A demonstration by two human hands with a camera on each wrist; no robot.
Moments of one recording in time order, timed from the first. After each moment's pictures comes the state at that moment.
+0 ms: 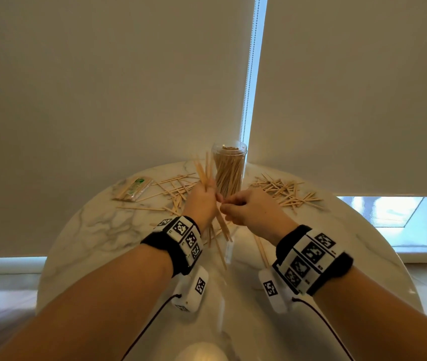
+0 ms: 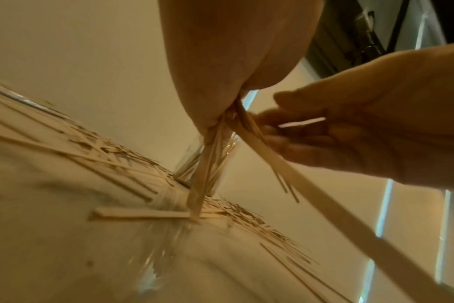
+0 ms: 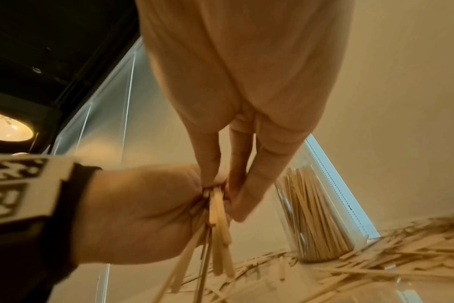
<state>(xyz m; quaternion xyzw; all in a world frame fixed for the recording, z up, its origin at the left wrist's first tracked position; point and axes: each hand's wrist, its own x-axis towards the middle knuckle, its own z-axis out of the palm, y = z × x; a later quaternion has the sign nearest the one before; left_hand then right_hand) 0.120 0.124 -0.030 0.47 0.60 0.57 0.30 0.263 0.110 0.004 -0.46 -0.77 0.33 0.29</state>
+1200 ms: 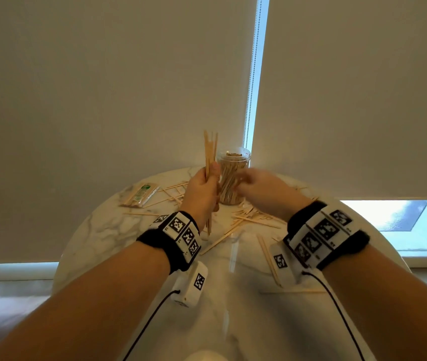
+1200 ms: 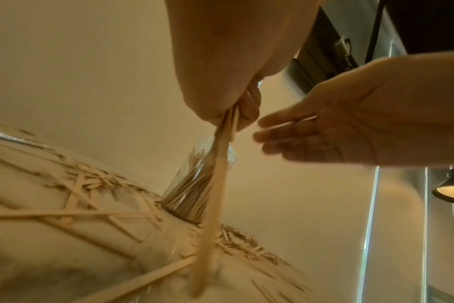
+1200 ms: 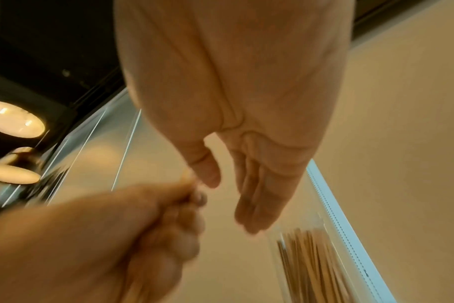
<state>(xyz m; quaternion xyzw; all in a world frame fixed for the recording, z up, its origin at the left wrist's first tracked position) 0.109 0.110 0.005 0.48 0.47 0.64 0.38 0.261 0.122 0.055 -0.46 -0.82 0.23 0.25</state>
